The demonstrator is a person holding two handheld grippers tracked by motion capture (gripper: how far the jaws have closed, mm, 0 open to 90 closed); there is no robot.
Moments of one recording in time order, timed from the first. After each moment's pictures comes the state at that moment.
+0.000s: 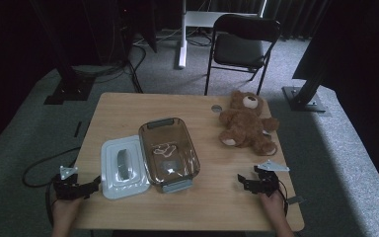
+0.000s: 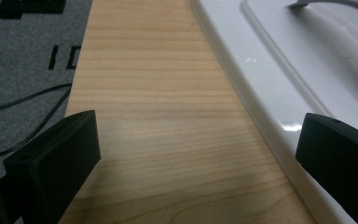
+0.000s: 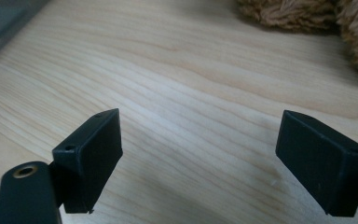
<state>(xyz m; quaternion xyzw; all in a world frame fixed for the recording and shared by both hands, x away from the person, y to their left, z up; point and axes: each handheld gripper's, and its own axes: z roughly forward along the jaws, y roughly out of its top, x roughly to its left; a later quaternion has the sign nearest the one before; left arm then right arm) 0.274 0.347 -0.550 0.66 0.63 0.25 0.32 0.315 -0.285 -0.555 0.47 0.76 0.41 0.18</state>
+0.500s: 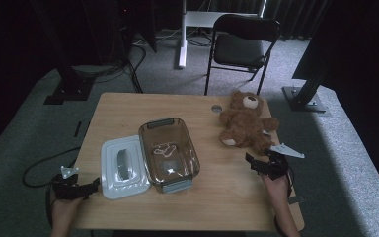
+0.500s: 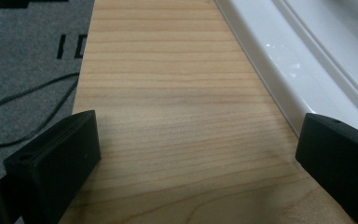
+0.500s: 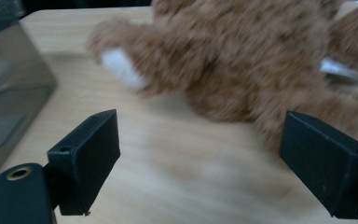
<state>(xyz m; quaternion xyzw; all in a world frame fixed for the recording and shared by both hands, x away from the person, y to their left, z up) 0.277 0.350 -0.555 0.67 0.64 0.25 0.29 0.340 -0.298 -0.498 0.52 0.68 0.46 0.23</state>
